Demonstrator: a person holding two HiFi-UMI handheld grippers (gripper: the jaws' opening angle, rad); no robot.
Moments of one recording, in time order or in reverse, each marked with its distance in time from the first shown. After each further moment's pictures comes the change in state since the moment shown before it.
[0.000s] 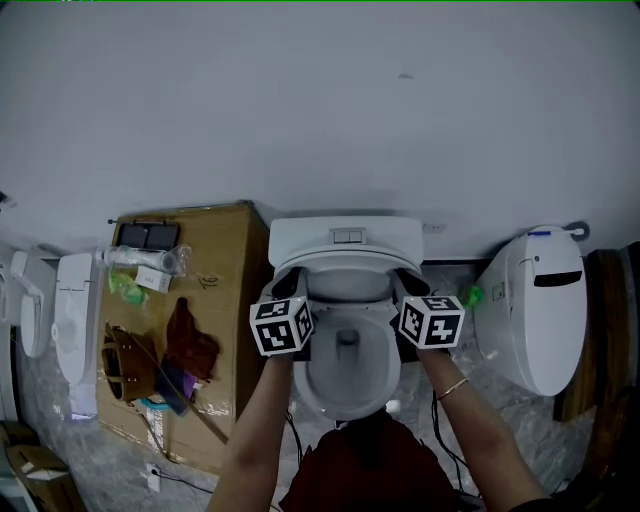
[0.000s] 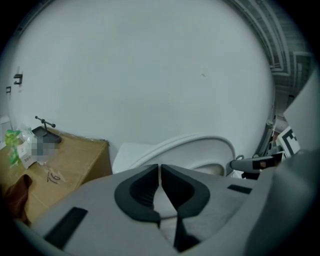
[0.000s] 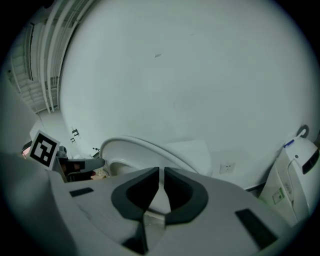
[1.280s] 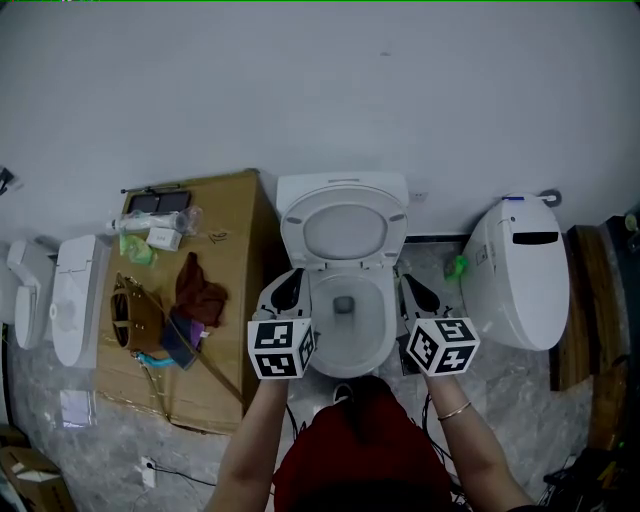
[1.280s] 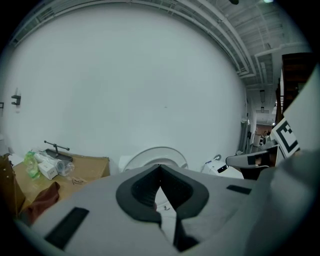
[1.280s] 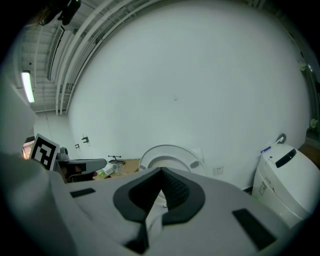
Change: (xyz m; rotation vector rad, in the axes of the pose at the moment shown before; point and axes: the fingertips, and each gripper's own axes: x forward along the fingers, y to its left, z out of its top) left arm -0.208 -0.060 -0.030 0.168 -0.192 -0.113; right arm -0.201 0.094 -0.056 -0.029 -0.215 -0.019
